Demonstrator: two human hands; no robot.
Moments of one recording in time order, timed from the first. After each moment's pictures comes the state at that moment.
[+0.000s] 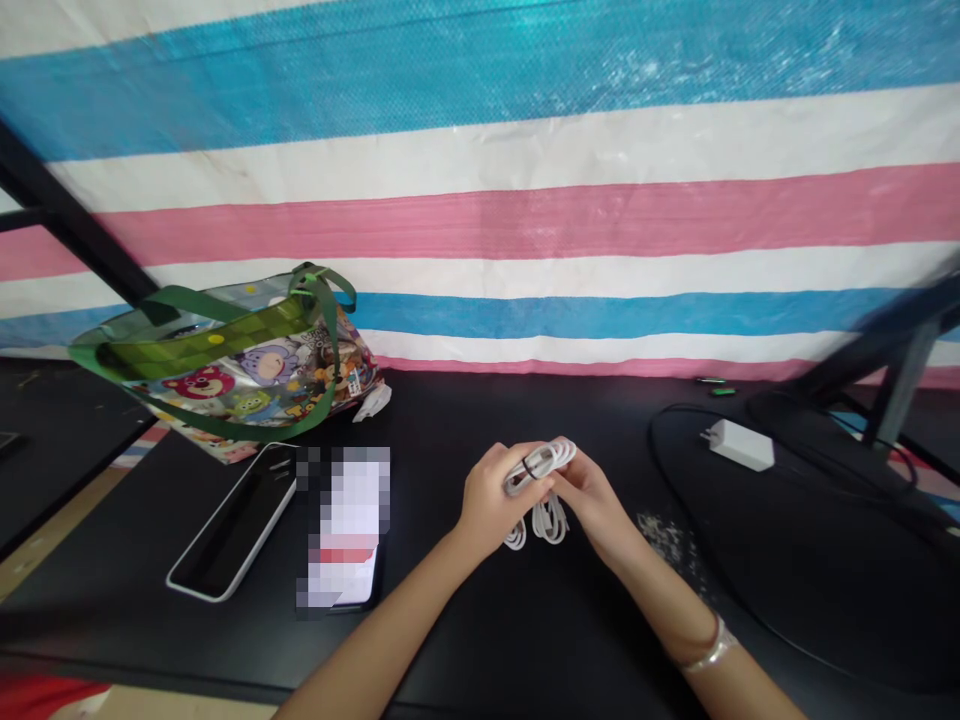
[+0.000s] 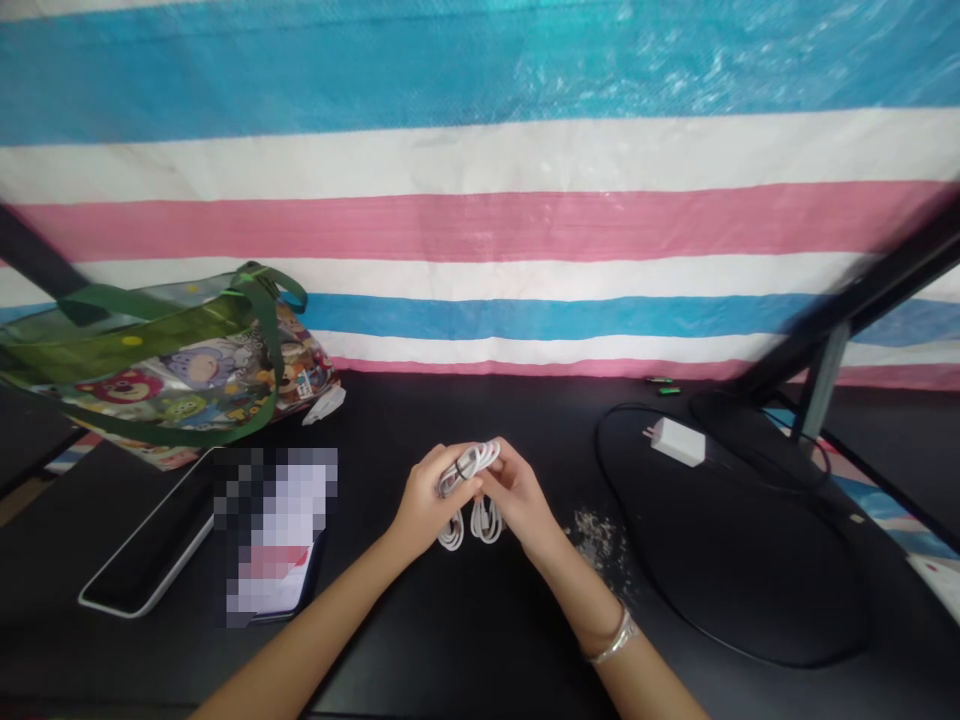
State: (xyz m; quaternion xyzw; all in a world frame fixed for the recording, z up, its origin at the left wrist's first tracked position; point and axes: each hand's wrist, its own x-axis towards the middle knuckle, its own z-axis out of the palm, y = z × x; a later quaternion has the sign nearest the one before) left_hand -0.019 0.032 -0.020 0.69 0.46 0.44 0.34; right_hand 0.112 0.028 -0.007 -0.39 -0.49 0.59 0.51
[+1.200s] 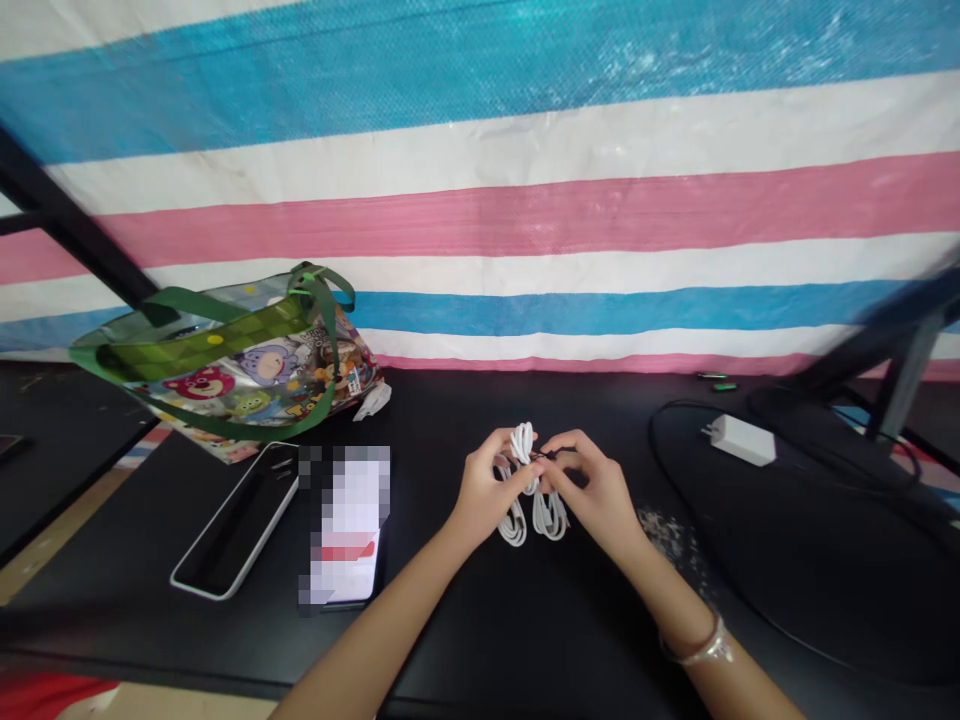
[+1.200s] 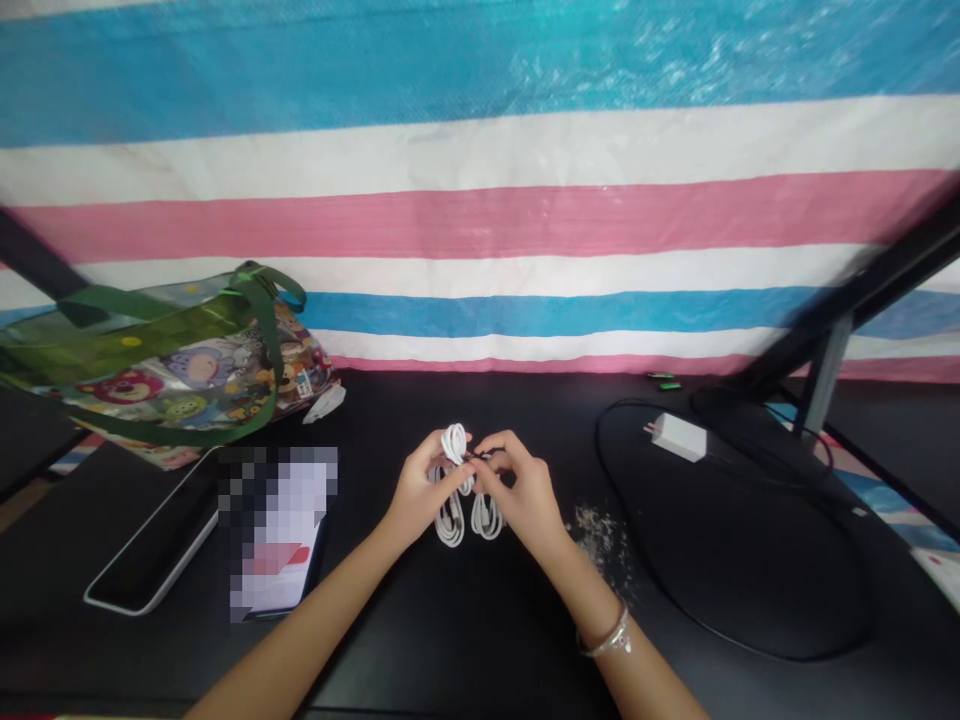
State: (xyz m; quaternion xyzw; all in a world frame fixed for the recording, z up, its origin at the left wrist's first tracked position) left_hand -0.020 0.039 -0.013 0.60 0.44 0.48 0.47; right_hand 0.121 0.025 0.004 -0.49 -0.65 0.34 0.47
